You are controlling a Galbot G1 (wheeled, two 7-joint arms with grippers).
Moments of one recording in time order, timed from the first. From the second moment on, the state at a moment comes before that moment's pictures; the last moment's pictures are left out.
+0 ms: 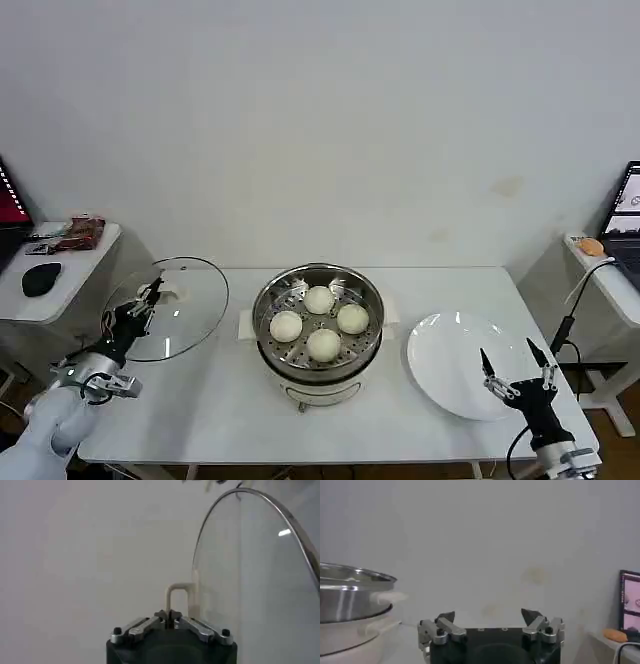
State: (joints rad) left arm 1.18 -0.84 -0.53 -1.60 0.87 -0.21 -0.19; right arm -1.59 1.28 0.86 1.85 0.23 0.32 -0.27
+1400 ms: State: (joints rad) left arm 0.96 -0.75 -0.09 -1.90 0.82 0.23 -0.04; right arm -1.60 1.27 0.88 1.85 0.21 0.32 -0.28
